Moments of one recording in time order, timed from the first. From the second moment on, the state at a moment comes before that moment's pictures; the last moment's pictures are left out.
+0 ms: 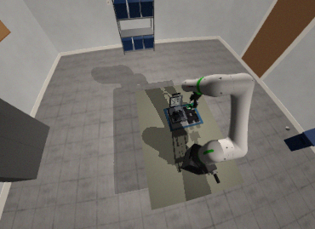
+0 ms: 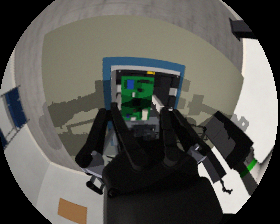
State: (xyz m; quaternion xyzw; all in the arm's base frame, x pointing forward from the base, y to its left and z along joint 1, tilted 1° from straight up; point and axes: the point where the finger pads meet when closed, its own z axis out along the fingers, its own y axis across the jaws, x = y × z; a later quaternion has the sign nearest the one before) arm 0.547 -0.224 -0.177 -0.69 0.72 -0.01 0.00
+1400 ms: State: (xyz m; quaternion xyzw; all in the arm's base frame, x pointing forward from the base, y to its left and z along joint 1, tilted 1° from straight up) arm 0.531 -0.144 -0.172 -0.69 0.72 -0.01 0.00
